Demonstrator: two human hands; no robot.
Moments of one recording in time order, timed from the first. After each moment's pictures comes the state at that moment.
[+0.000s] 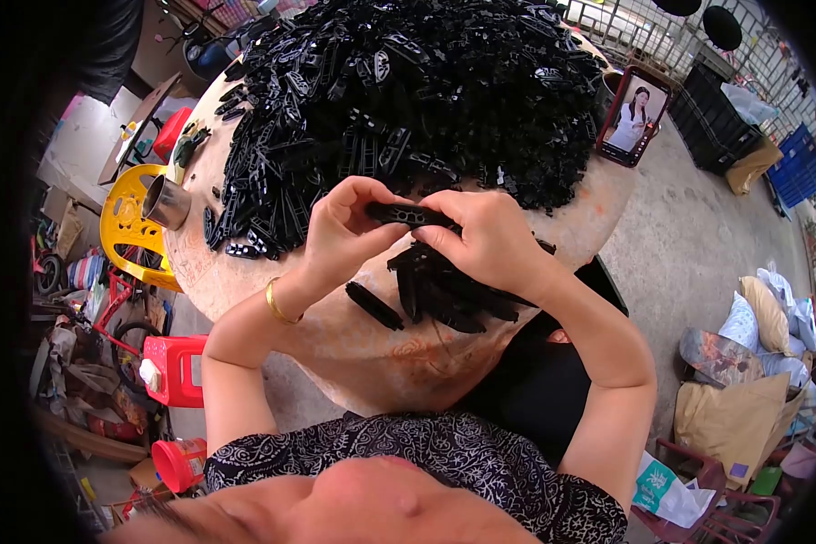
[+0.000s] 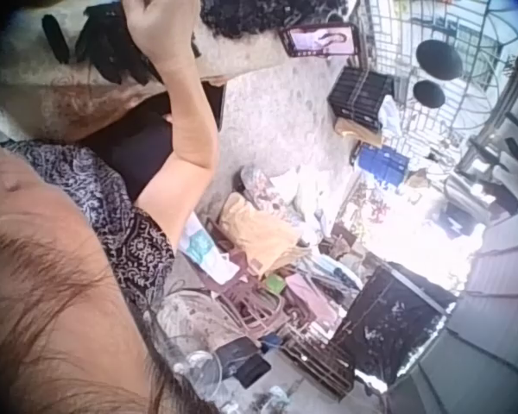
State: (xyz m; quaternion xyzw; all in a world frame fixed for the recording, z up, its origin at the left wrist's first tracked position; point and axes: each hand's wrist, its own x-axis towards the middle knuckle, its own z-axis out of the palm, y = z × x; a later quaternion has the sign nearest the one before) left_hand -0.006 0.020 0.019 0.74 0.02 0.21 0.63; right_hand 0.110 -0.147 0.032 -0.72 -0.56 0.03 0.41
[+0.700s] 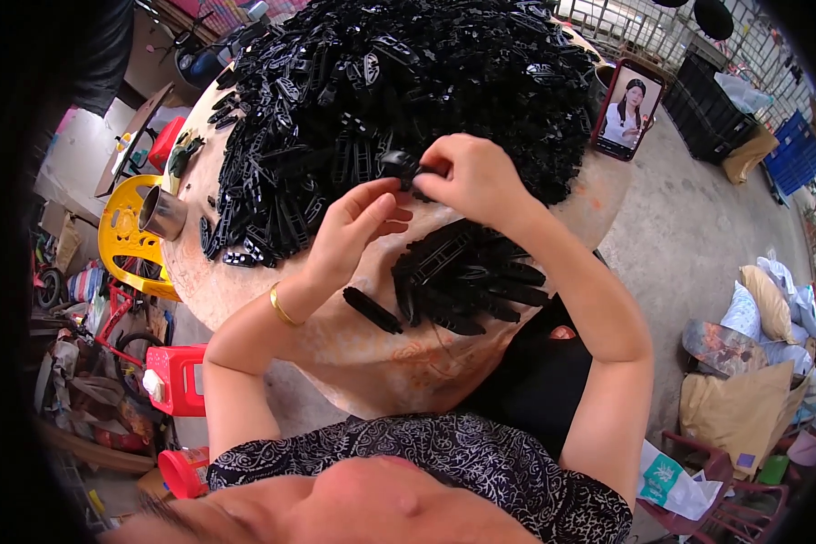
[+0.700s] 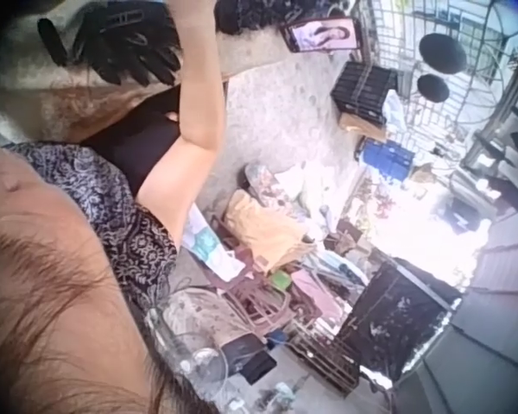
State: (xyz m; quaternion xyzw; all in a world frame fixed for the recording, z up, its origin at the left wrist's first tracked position) left_hand 0.008 0.025 0.001 0.65 0.11 0.11 0.75; right_hand 0.156 -0.113 0.021 -0.76 -0.47 0.04 0.45
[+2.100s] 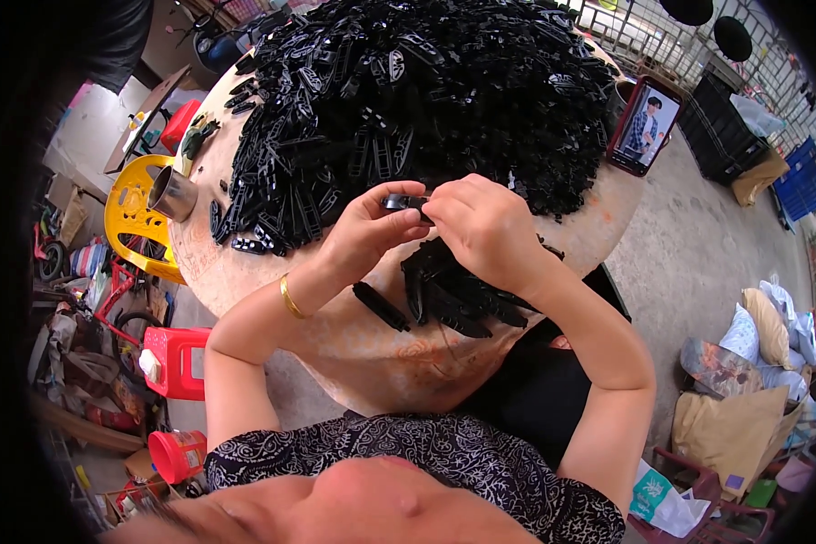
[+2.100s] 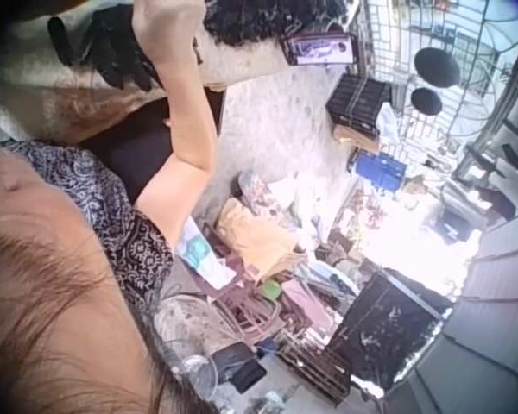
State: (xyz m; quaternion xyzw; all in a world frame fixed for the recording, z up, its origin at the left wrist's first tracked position) left_hand 0.001 0.031 -0.002 0.53 0.08 0.04 0.84; right_hand 0.115 -0.133 0.024 -0.63 -0.63 -0.21 0.40
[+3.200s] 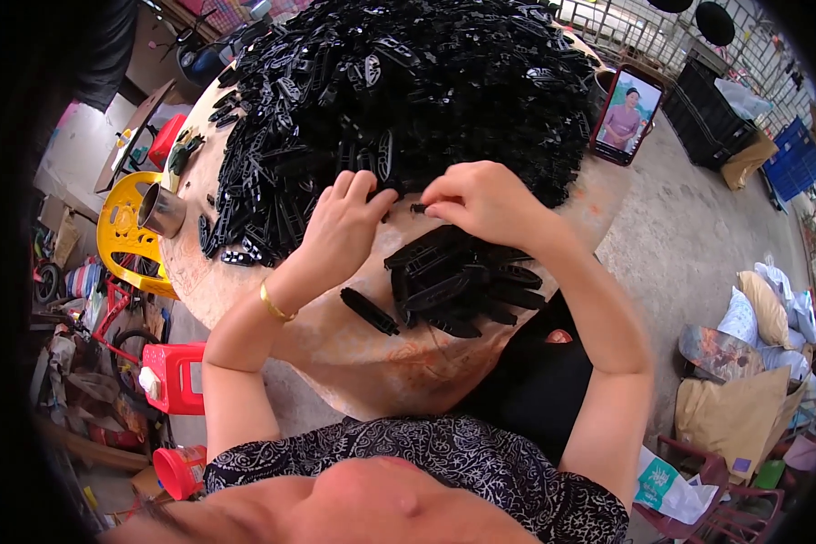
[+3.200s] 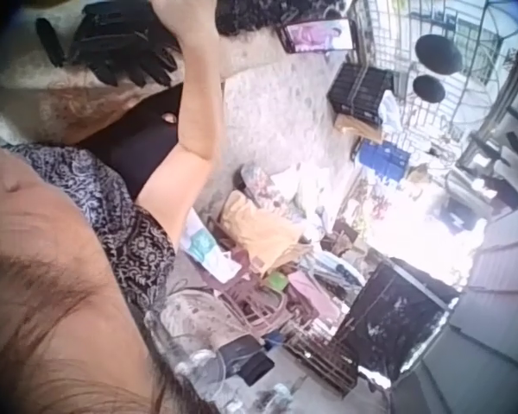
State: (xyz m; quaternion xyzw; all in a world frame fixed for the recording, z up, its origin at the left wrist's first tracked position) left_hand 0.004 0.039 0.017 0.98 -0.02 0.17 -0.03; right_hand 0.157 -0.135 0.024 -0.69 -0.63 0.05 0.36
